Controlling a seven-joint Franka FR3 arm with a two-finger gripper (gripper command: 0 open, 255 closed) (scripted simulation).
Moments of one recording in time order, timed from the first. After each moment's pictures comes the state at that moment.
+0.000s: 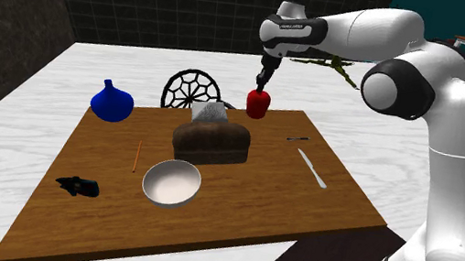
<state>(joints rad) 0.06 0.54 -0.35 -1.34 0.29 1.97 -0.70</state>
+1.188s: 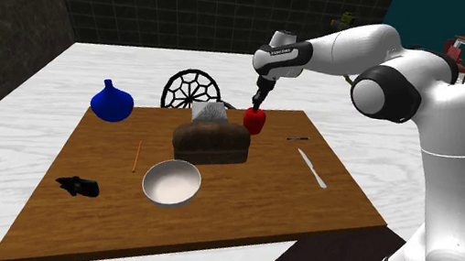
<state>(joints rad) 0.06 0.60 -0.33 -1.47 0.33 2.17 -0.74</state>
